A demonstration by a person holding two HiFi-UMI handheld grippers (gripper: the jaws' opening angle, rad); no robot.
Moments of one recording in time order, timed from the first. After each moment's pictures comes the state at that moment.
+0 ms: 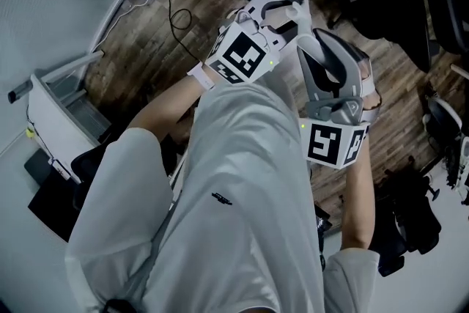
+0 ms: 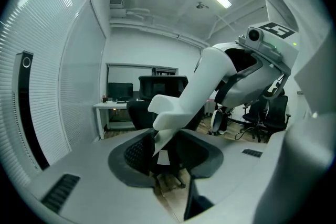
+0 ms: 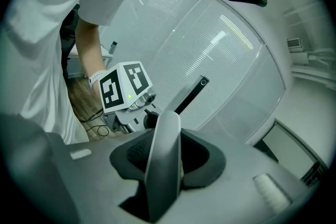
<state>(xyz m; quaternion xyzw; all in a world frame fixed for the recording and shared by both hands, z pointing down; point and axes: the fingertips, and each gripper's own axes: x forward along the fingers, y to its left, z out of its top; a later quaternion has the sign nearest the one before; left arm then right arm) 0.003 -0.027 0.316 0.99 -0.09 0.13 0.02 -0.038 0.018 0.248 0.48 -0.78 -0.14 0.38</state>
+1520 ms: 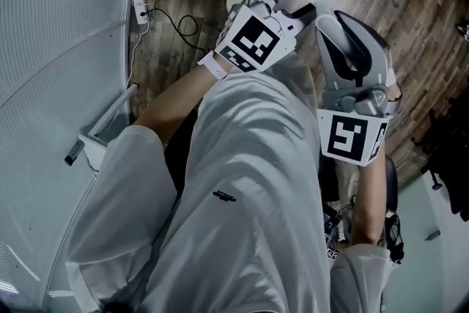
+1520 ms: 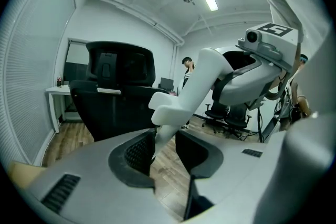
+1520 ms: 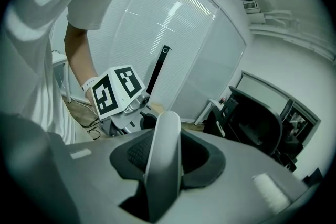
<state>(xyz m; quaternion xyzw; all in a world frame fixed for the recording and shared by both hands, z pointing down) 0.169 0.051 0.427 0.97 0.12 0.20 0.05 0.130 0.066 0.346 0.65 -0.69 0.04 0.33</state>
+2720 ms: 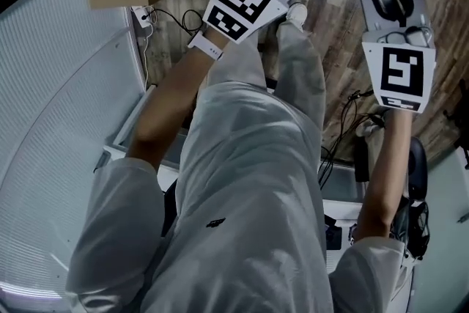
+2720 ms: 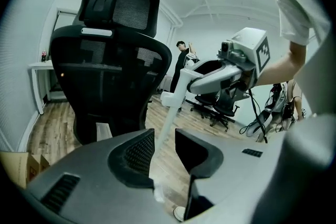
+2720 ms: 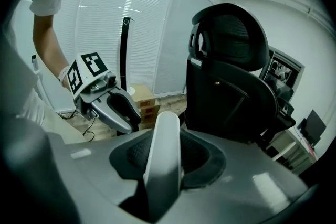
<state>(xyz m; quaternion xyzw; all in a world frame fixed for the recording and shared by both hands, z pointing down) 0.212 0.074 0.558 0.93 0.19 0.30 0.07 0.264 0.111 0.487 0.72 -0.60 0.20 0.28</state>
